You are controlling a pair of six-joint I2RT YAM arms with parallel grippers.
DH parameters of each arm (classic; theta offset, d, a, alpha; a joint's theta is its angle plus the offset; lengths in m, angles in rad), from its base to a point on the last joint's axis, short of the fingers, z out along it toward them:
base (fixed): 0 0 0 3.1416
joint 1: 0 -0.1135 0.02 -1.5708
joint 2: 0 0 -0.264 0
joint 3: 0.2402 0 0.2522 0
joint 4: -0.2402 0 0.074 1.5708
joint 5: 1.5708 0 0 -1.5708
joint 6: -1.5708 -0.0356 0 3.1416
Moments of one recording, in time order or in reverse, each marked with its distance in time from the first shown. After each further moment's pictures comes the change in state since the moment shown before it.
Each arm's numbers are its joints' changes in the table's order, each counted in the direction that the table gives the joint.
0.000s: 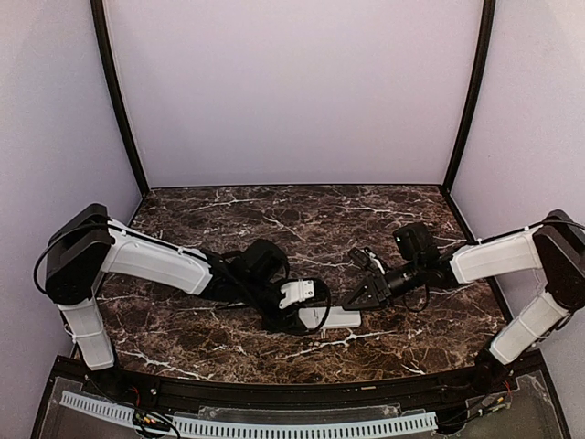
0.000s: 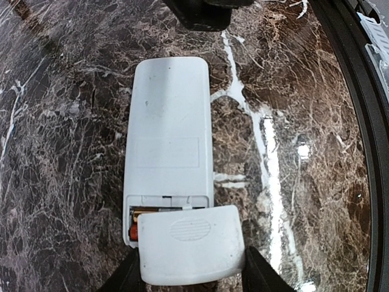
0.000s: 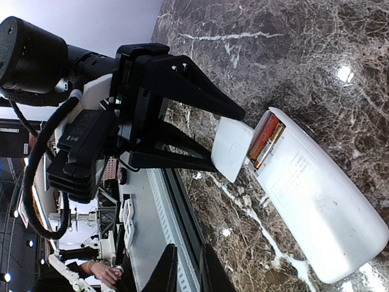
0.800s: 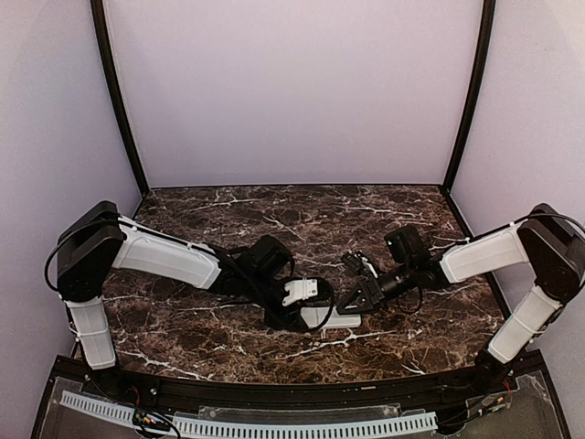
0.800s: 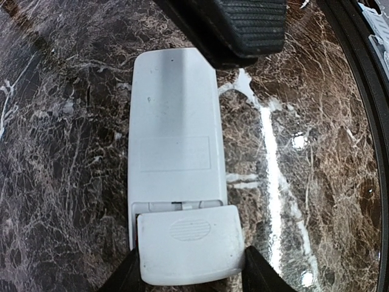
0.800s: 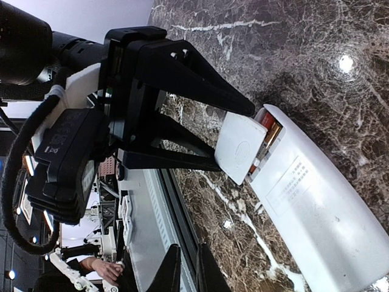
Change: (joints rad) left arm -0.026 -0.063 0.073 -0.066 0.033 -0.056; right arm -0.027 -0.090 0.028 0.023 -0.004 0.002
